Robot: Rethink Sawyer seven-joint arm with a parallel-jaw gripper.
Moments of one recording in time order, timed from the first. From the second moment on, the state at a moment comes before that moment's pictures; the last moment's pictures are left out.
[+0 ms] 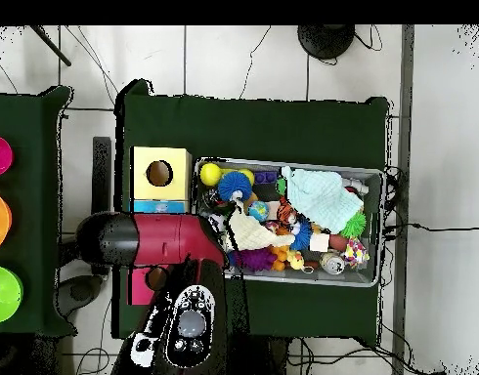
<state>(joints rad) 0.17 -0.65 -0.13 1.65 0.14 0.64 1.80</state>
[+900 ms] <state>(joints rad) 0.17 -0.57 -0.13 1.64 0.17 0.61 1.80</state>
